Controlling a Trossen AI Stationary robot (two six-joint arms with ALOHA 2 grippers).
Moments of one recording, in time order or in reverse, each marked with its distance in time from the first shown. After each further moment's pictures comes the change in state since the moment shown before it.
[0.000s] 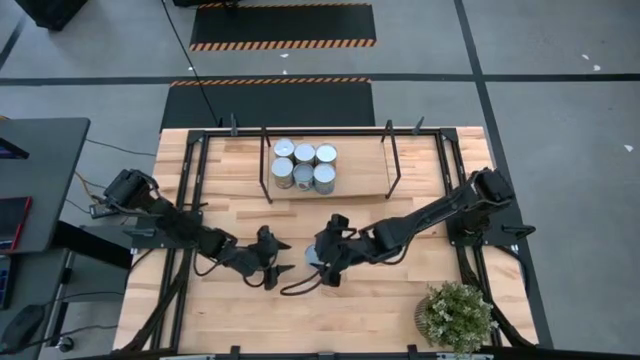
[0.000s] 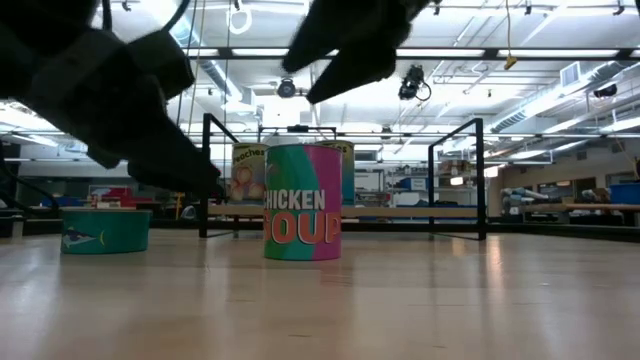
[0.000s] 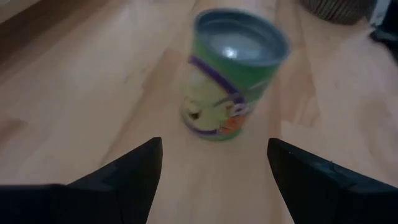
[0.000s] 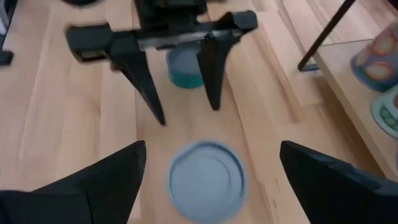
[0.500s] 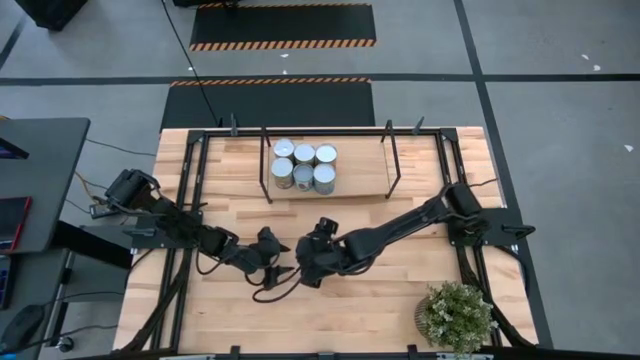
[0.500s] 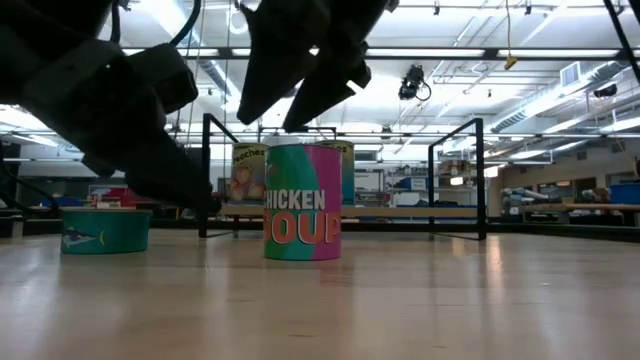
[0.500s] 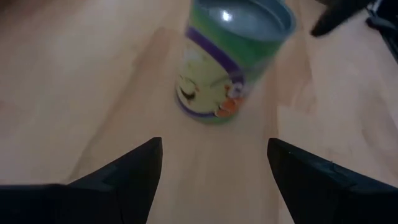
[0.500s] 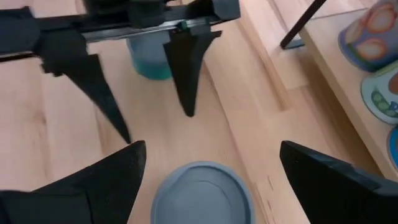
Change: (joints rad) left arm 0.033 0.013 -0.002 -0.016 0.091 -0.030; right arm -0.009 0.263 0.342 -0.287 0.102 0.124
